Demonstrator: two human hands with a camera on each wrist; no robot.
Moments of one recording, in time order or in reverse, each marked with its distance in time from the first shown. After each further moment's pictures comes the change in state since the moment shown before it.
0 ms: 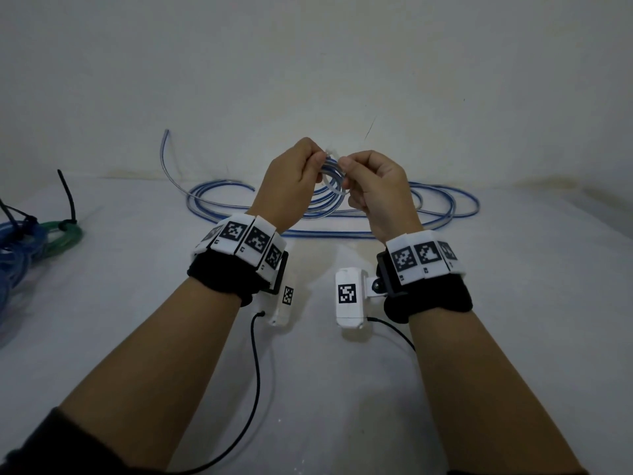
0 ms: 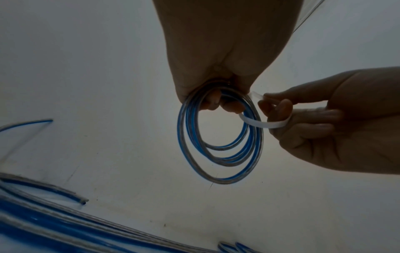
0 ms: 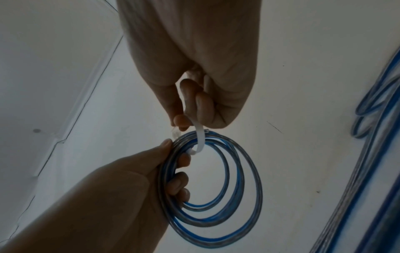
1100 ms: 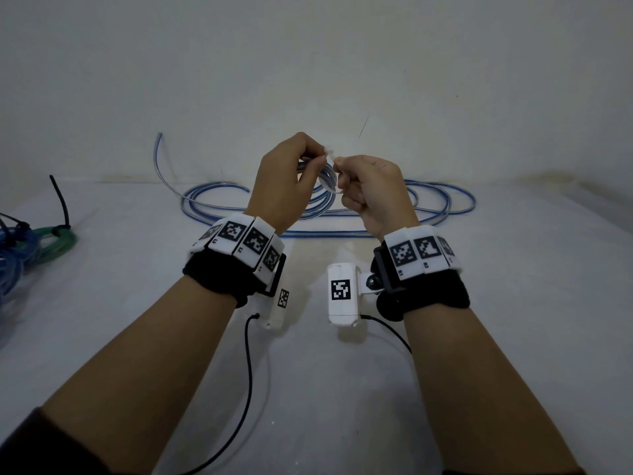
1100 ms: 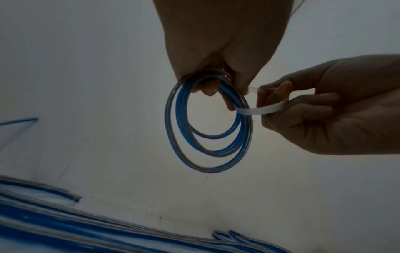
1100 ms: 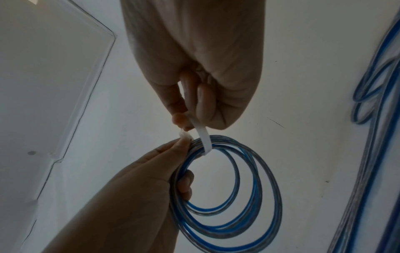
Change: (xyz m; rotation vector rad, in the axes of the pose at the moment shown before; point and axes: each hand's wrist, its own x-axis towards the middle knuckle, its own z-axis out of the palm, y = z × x) left_hand 0.000 0.004 0.006 -0.020 0.114 0.123; right_hand 0.005 -0.002 -0.003 0.143 0.013 0.114
